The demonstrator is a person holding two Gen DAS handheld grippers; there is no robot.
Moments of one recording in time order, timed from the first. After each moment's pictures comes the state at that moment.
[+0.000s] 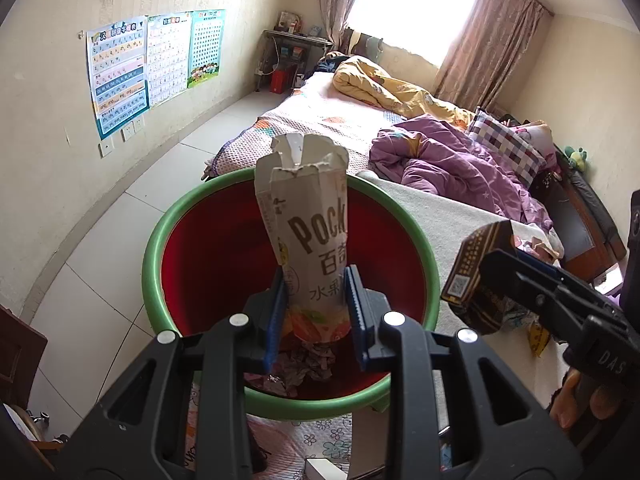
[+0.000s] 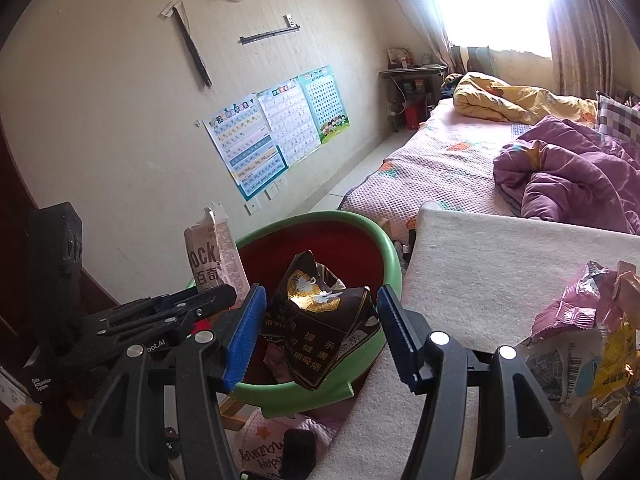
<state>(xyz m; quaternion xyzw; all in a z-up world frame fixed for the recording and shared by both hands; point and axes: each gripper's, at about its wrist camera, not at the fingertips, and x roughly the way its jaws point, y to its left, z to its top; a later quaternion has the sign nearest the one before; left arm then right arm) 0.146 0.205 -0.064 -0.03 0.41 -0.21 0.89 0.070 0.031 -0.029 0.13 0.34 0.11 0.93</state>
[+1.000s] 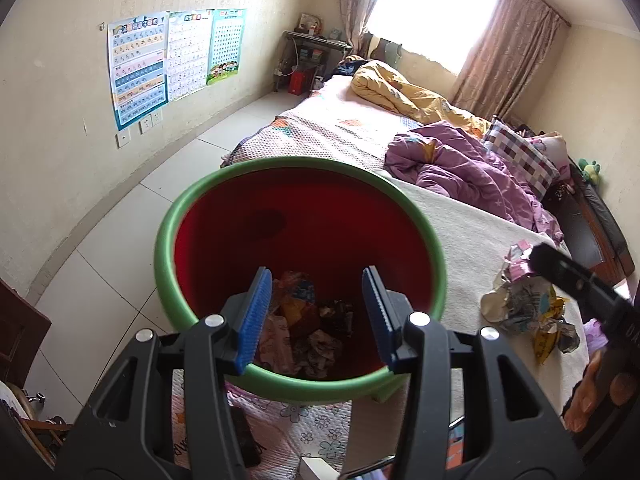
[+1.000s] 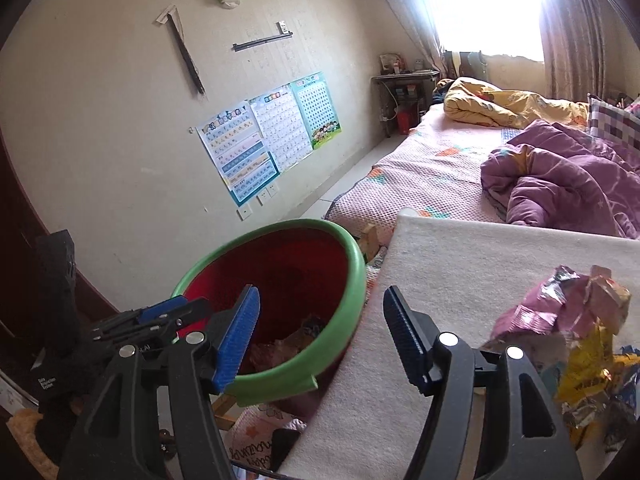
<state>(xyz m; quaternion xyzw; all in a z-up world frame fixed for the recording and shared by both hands) 0.132 0.202 -0.064 -0.05 0.41 -0.18 0.90 0.046 -0.010 -0.026 0.14 0.33 0.08 0.93</state>
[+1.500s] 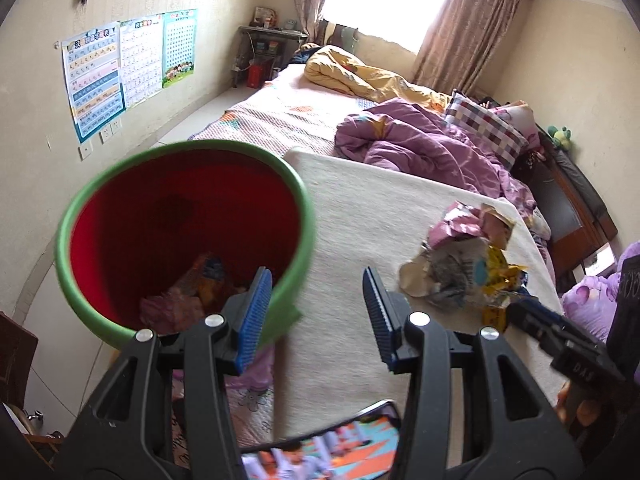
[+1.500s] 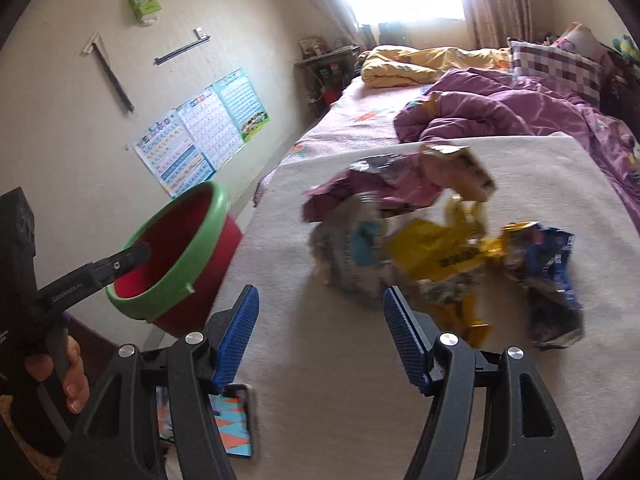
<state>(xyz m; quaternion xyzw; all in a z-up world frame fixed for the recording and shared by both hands) 0.083 0.109 -0.064 -0.02 0.41 -0.24 0.88 -0.055 -0.131 -0.067 0.19 0.36 -0.04 0.91</state>
